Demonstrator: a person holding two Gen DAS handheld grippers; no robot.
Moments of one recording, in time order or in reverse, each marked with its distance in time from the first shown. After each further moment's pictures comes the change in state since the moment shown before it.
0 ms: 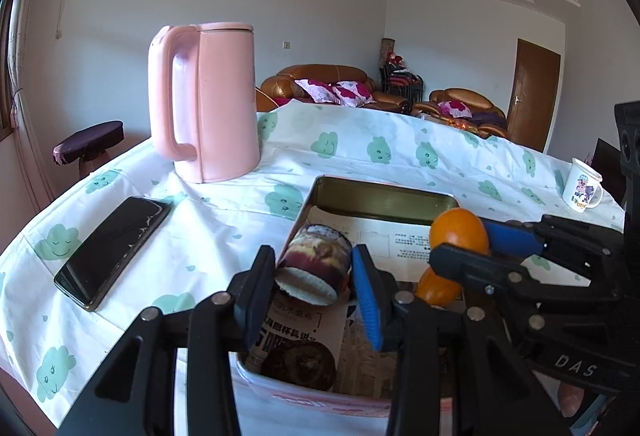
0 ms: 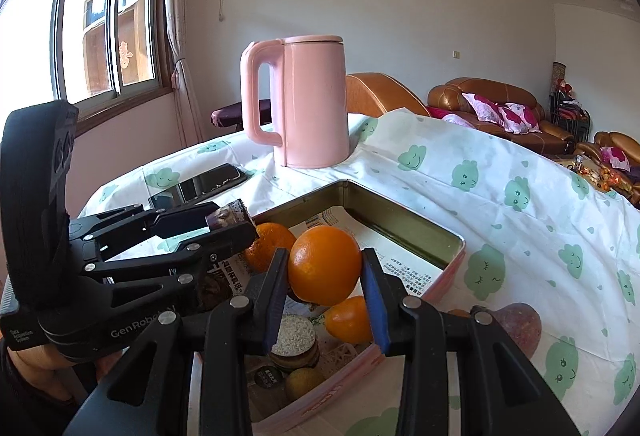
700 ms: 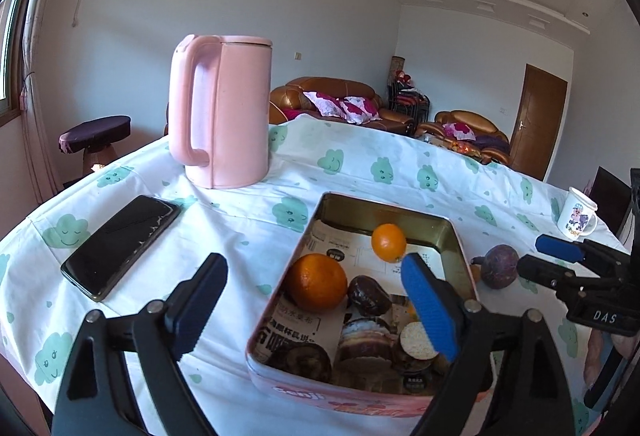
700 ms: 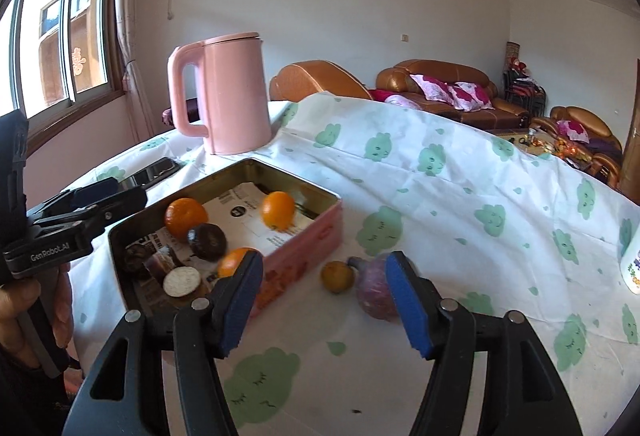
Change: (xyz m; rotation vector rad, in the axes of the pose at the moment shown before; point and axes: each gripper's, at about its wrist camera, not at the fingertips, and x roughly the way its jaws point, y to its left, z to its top) left arm -0.019 0.006 0.003 -0.082 -0.060 -0.002; right arm -0.061 -0.076 -0.024 0.114 0.022 -0.197
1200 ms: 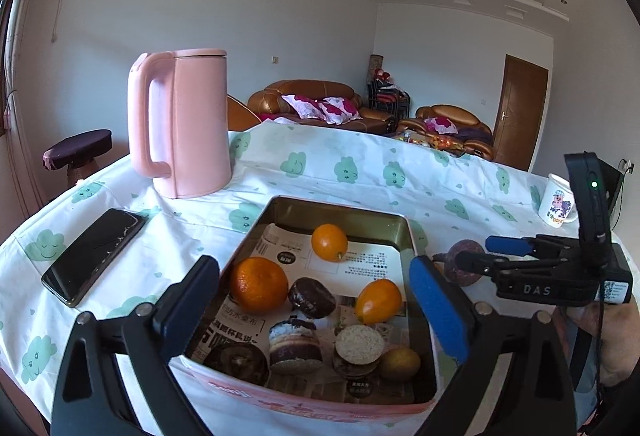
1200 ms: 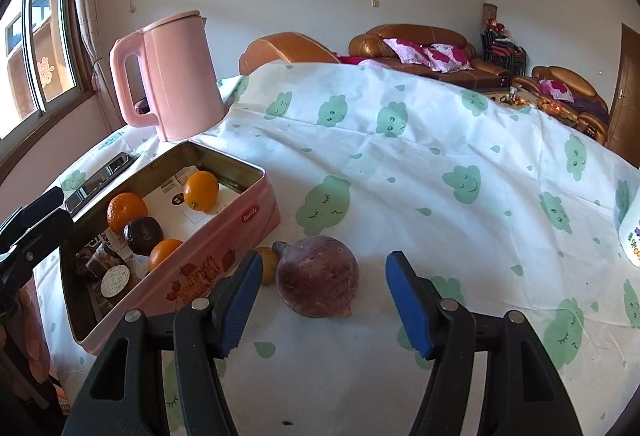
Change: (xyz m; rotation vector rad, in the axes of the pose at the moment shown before) left arm -0.003 -0.042 0.001 0.068 -0.009 -0.054; right arm 0.049 -0.029 0.003 0.076 0.140 0.004
